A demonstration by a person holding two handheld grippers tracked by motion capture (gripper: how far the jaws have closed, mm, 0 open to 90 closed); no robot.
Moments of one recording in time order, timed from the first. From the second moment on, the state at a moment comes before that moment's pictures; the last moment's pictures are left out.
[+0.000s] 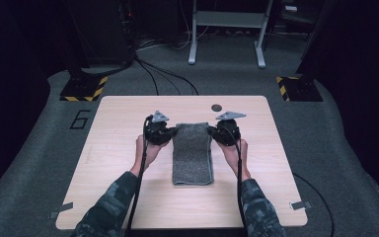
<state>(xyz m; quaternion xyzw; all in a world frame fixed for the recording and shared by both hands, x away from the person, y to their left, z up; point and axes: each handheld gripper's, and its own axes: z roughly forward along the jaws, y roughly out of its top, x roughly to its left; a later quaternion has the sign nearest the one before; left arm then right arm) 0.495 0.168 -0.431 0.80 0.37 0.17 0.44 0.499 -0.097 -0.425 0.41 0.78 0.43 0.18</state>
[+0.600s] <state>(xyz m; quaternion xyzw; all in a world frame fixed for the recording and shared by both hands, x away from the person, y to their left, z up) 0.451 0.171 -0.468 0.81 0.37 0.13 0.44 0.438 -0.103 -0.466 0.40 0.79 0.44 0.17</state>
